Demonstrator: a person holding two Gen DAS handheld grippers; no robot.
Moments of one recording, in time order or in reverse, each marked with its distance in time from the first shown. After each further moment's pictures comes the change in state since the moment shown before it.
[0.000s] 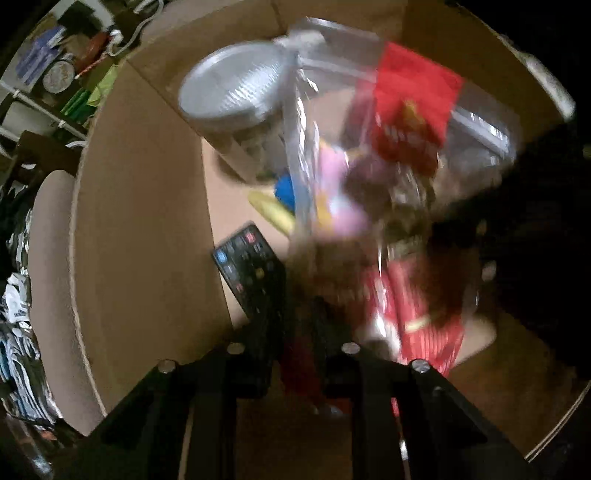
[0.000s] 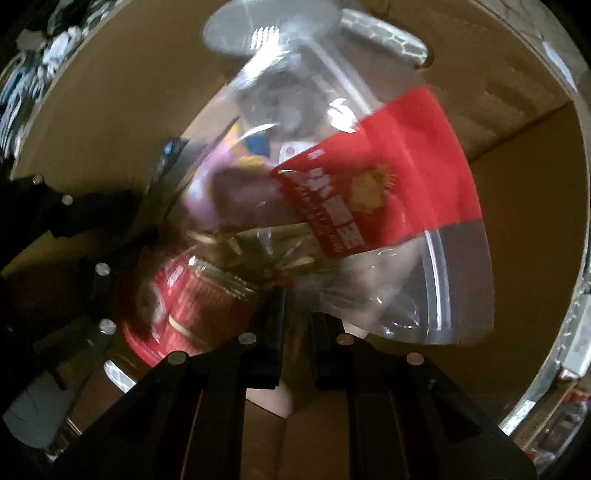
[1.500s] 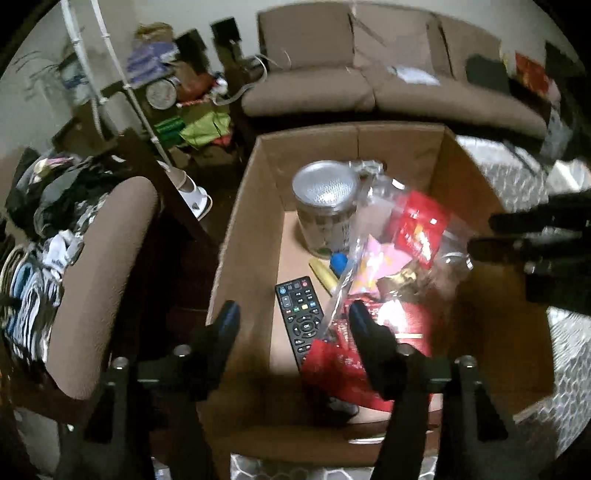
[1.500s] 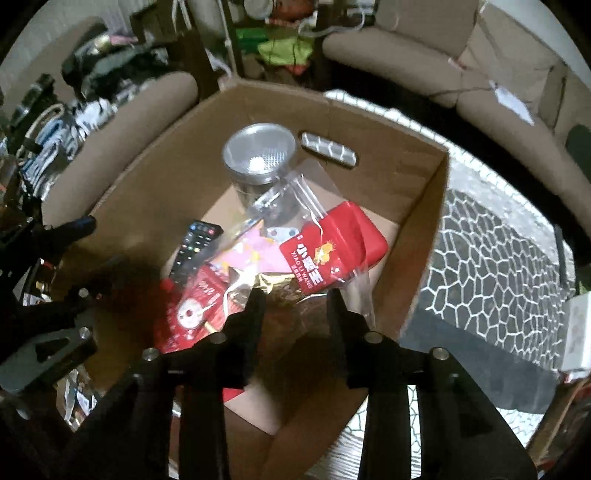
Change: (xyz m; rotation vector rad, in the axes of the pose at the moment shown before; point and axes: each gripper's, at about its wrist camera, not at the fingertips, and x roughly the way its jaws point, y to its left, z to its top) left arm -0.102 0.002 -0.059 -0.342 -0.445 0.121; right arm -0.094 0.001 -0.057 0.022 -0.450 -0.022
